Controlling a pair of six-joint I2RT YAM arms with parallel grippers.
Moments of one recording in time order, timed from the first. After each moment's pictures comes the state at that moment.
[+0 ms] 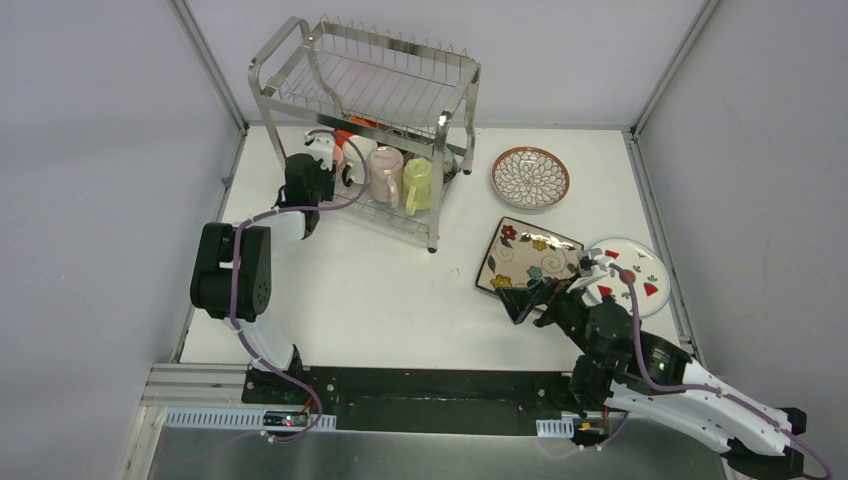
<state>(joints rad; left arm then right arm) -0.09 1.73 0.92 0.49 -0.10 0.17 1.14 0.21 0.47 -0.45 0.52 0.66</state>
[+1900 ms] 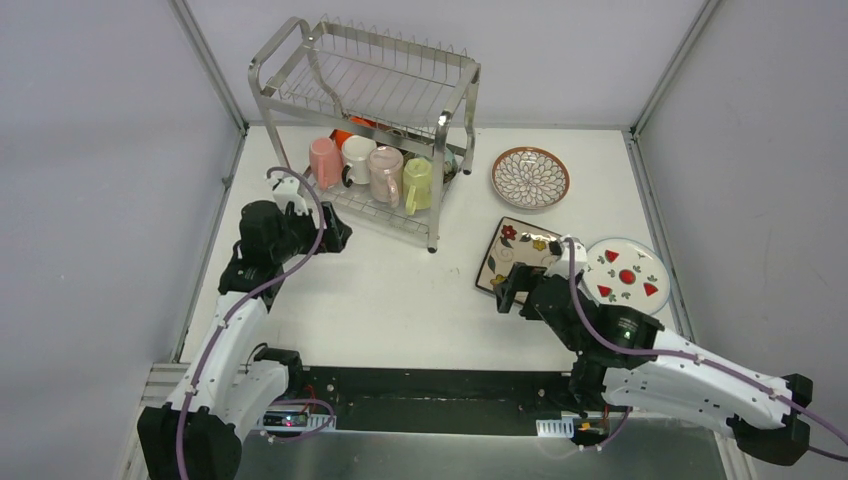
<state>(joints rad) -0.09 0.86 0.68 -0.15 0.26 -0.26 1.14 0.60 0.66 -0.75 0.66 0.87</state>
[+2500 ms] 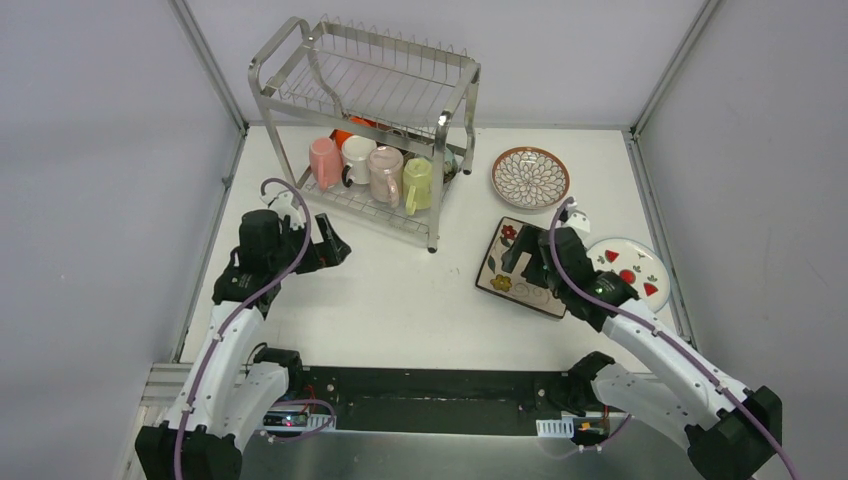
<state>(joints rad) -0.09 0.79 0.67 -0.43 0.27 -0.42 0.62 0.87 0.69 -0.54 0.33 0.74</state>
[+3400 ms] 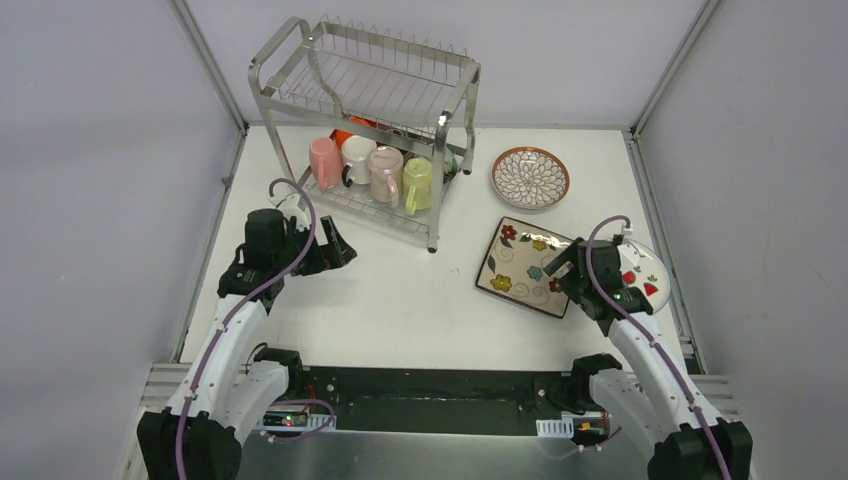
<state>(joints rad) -0.09 0.83 0.65 -0.41 0.33 -0.44 0.23 0.78 0.51 -0.59 0.30 0.87</state>
